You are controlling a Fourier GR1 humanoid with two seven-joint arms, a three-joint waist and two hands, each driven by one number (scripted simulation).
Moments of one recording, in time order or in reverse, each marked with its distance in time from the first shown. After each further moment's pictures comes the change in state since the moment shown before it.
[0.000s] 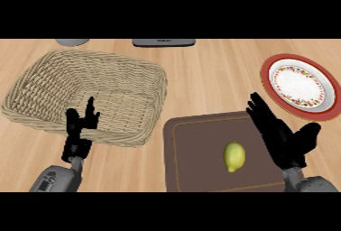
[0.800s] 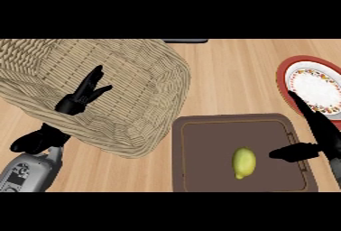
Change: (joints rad) left arm -0.096 0.154 -0.022 -0.248 -0.040 -0.221 -0.229; right arm -0.071 -0.377 0.066 0.082 0.390 0.004 0.230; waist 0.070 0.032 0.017
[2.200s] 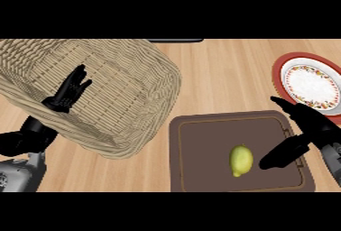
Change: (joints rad) left arm 0.064 0.010 0.108 -0.071 -0.001 -0.097 -0.005; right arm -0.182 0.018 0.023 -0.280 -0.095 0.276 0.791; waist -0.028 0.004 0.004
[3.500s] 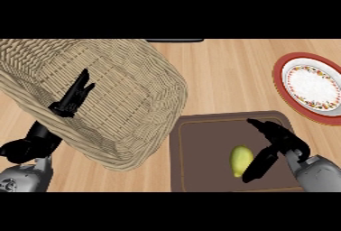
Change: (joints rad) left arm 0.038 -0.095 0.040 -0.026 -0.098 -0.047 0.000; right arm 0.062 0.189 0.057 0.196 0.041 0.121 -0.076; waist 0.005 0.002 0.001
